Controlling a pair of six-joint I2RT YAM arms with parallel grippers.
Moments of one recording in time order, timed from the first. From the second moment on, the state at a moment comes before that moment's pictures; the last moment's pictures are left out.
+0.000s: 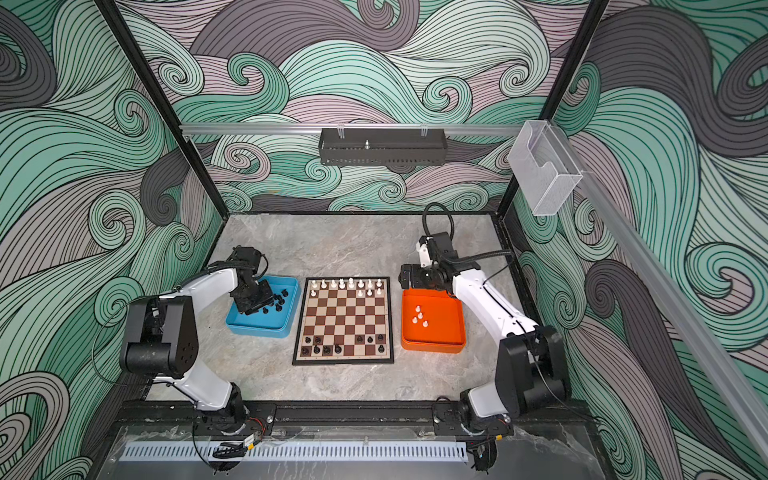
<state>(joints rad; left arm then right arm) 0.00 1.65 1.00 -0.77 -0.03 -0.56 0.29 1.46 1.09 -0.63 -0.19 0.21</state>
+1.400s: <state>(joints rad) 0.00 1.68 0.98 -0.75 -0.02 -0.59 0.28 1.46 1.07 -0.62 -0.19 0.21</state>
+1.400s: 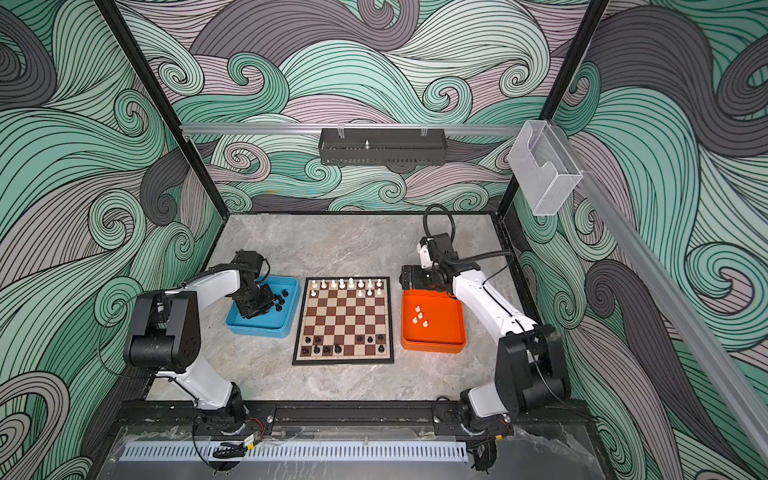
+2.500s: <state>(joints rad) 0.00 1.58 1.04 -0.90 -0.01 -0.49 0.28 1.46 1.07 -0.62 -0.19 0.21</state>
